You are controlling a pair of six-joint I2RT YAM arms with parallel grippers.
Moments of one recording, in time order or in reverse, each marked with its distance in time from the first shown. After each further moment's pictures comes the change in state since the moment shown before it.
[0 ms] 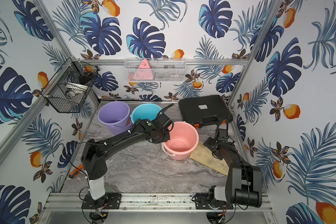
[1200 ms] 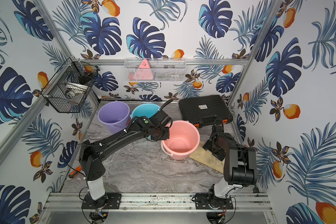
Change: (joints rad) left arm 0.004 -0.031 0.053 -0.034 0.033 0.164; right arm 0.041 0.256 0.185 -0.274 0.094 -0.019
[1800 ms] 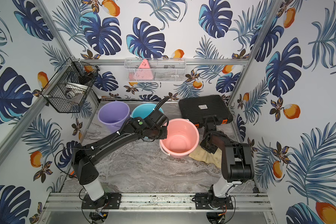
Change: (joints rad) left arm 0.006 -0.096 -0.079 0.069 -0.011 0.072; right arm 0.103 0.050 0.010 0.099 0.014 0.036
